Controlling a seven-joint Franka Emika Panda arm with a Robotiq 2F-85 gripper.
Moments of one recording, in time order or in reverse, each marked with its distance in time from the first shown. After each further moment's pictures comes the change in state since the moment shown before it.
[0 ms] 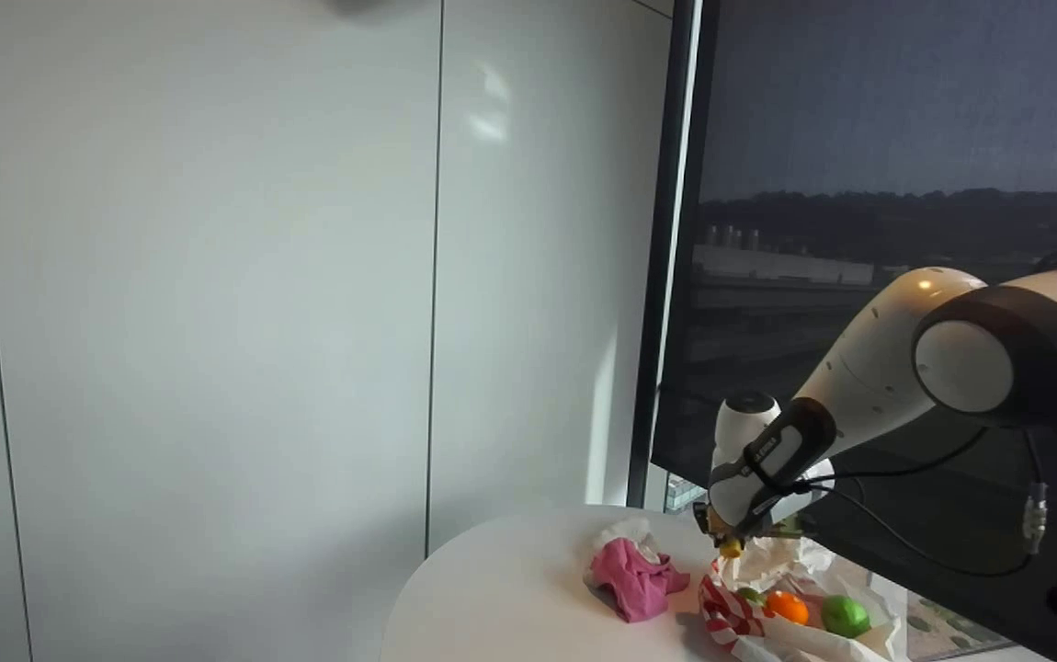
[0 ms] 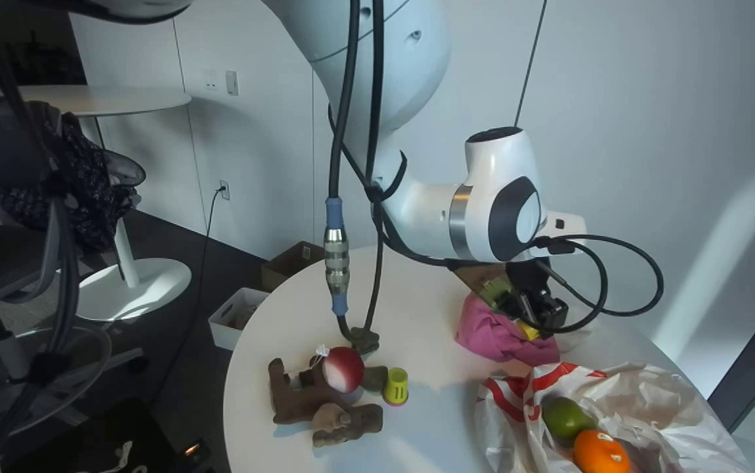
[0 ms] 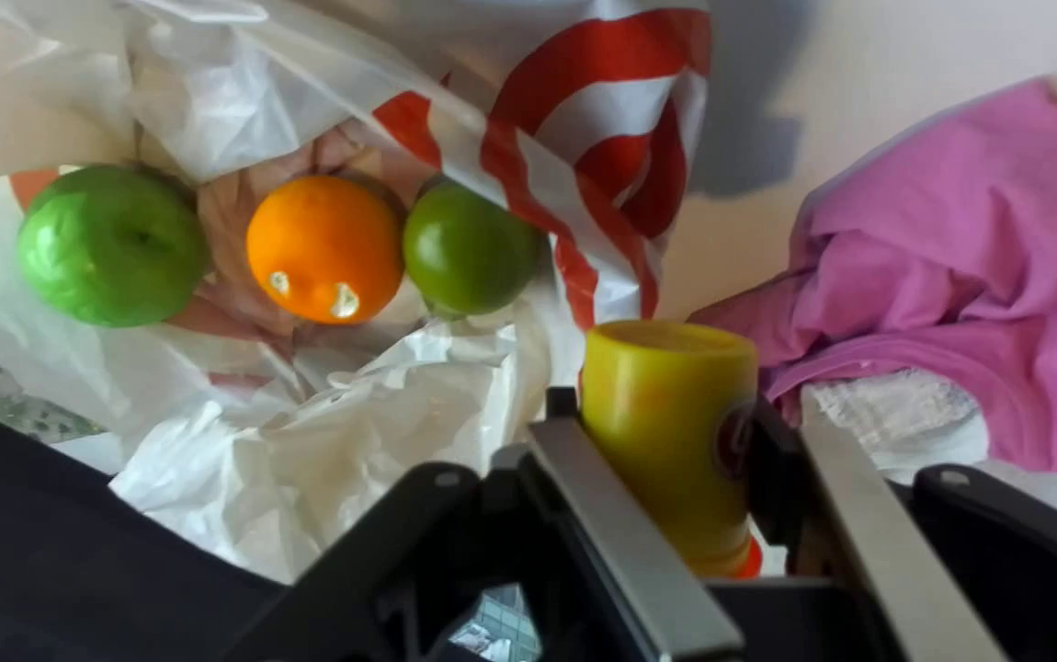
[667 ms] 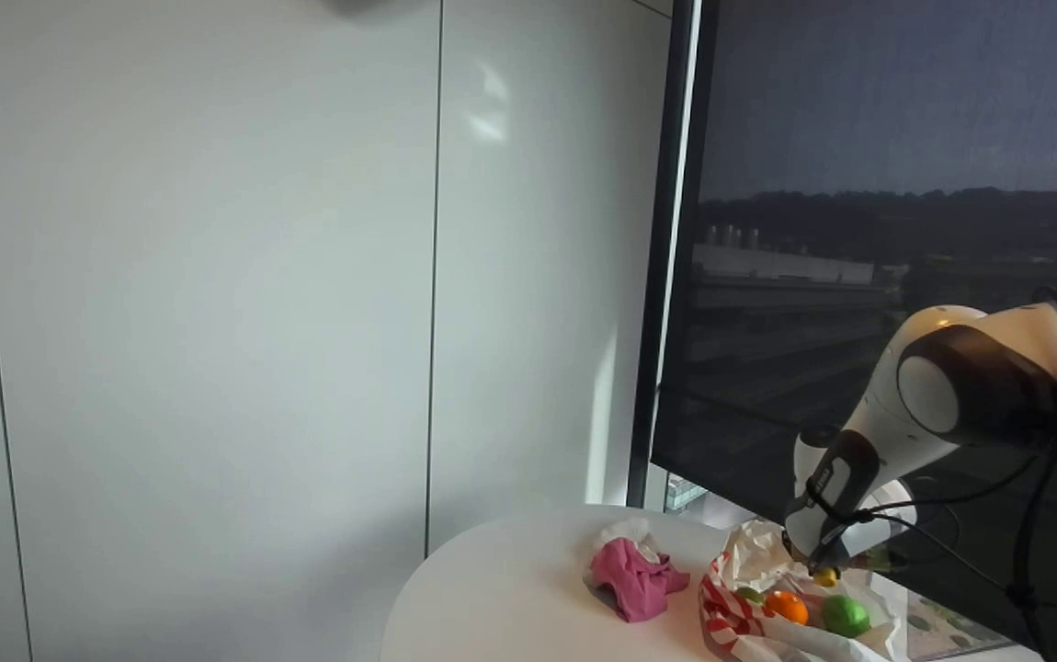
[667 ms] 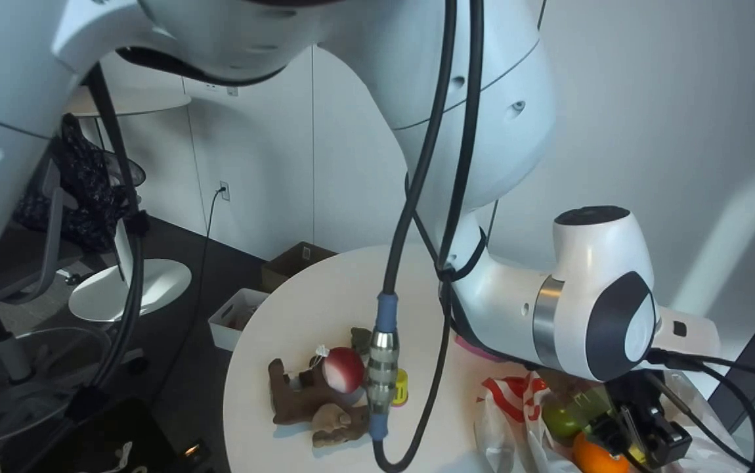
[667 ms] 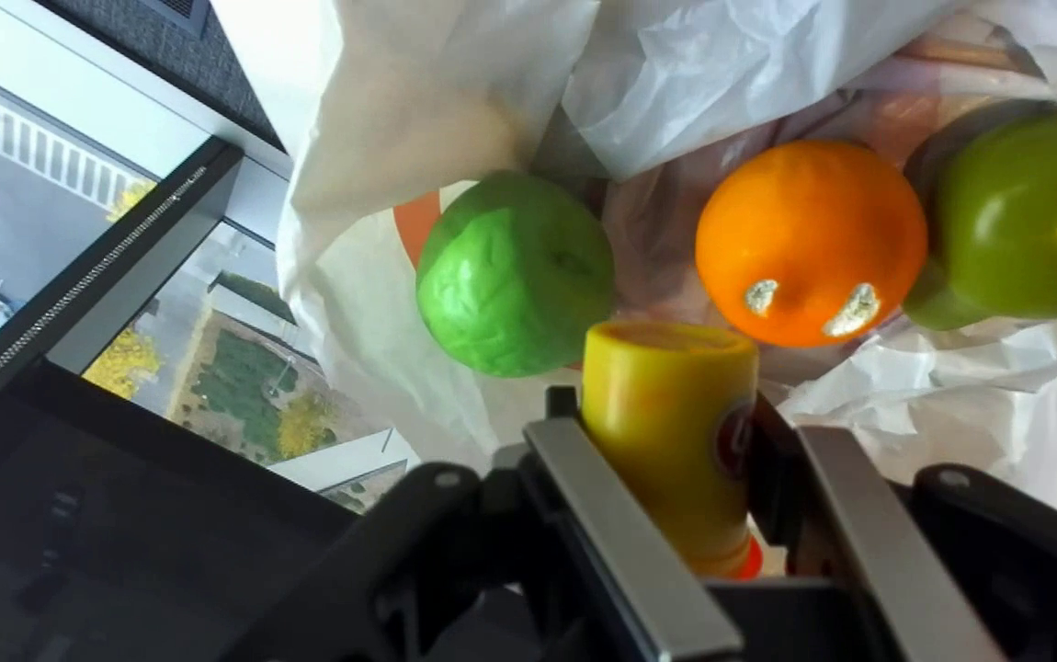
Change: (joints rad) arm -0.200 0.138 -0.063 0.009 -0.027 0.087 0.005
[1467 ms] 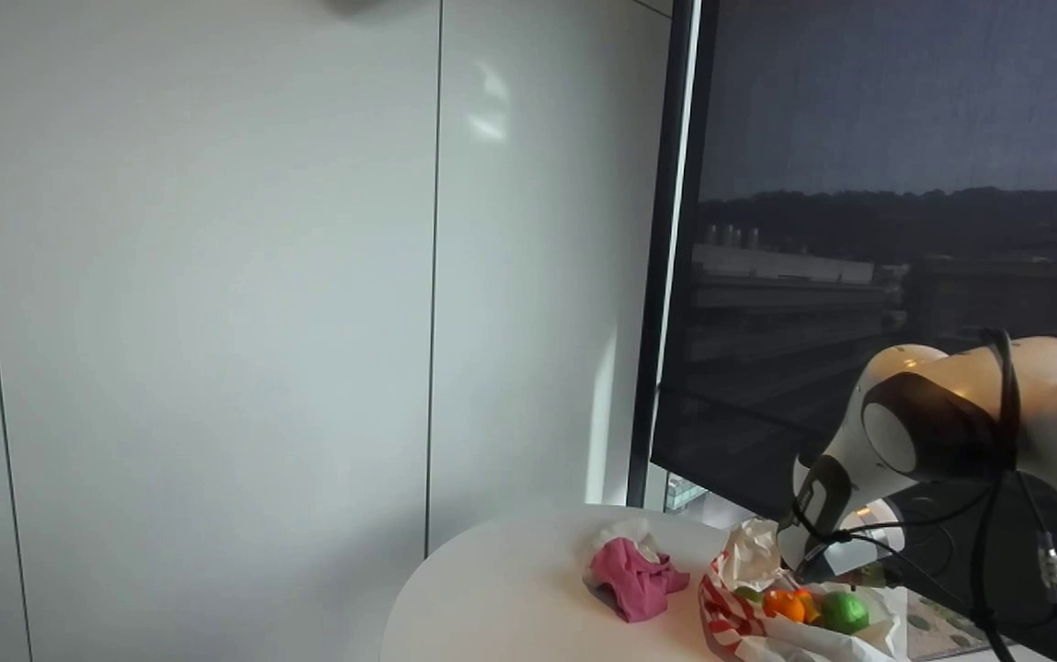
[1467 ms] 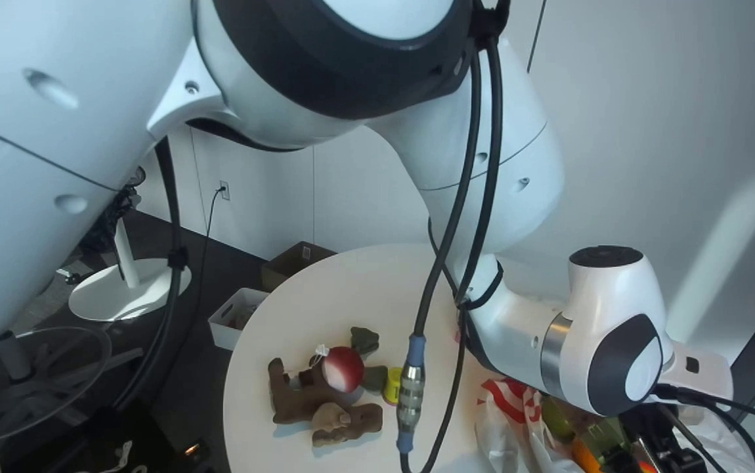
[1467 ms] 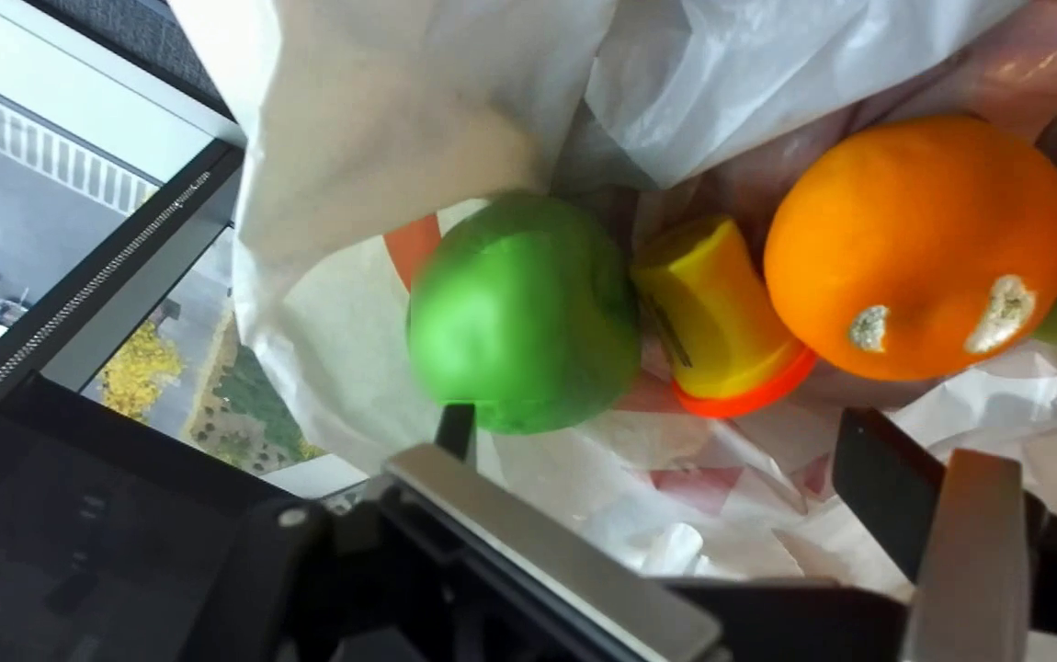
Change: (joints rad) arm -0.032 0.158 0.004 0.120 0.141 0.030 -0.070
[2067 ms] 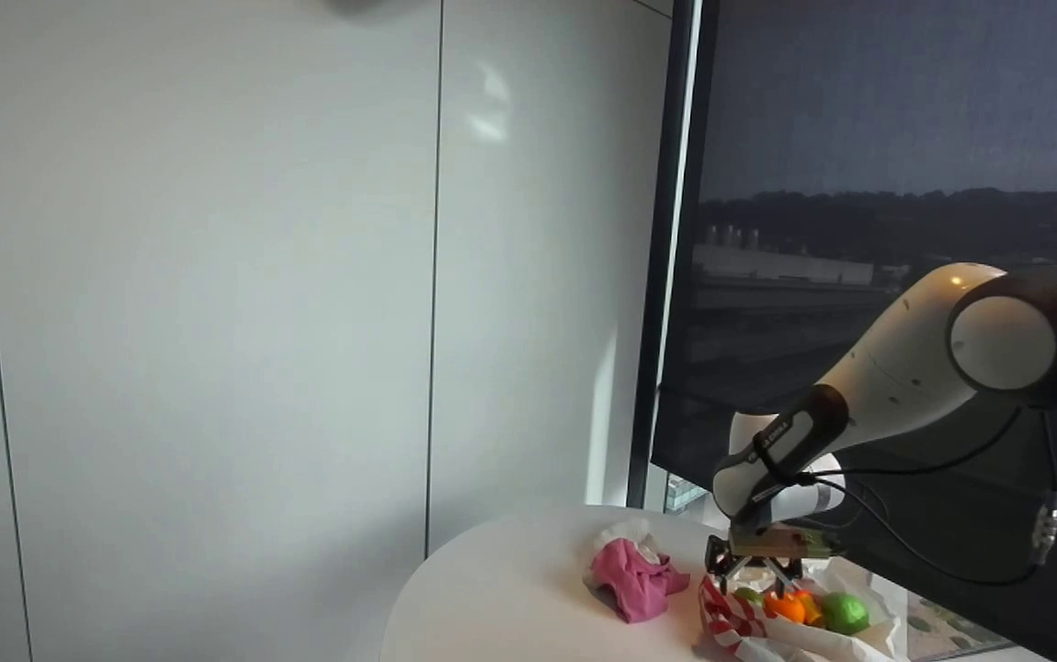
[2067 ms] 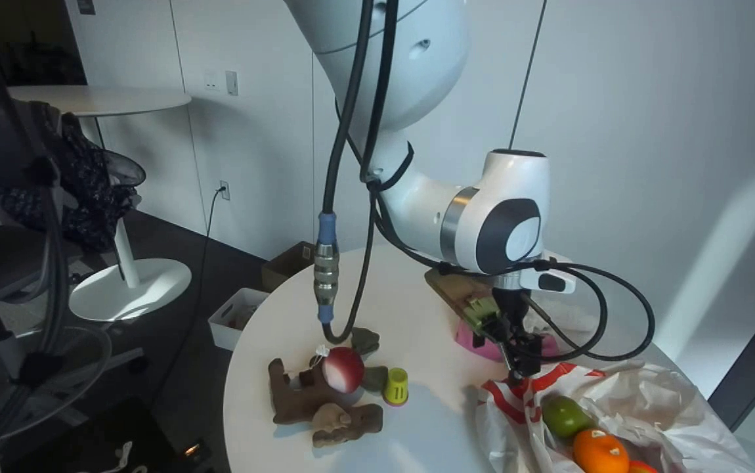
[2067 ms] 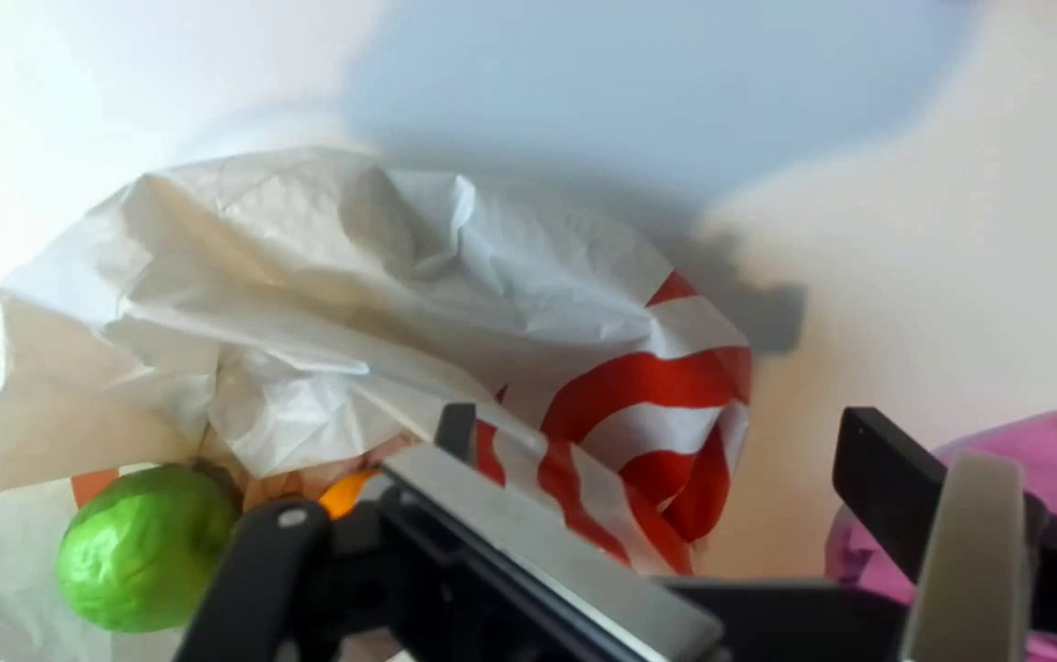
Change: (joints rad) arm 0.046 -0.352 0.271 -0.185 0.025 -0.381 -0.141
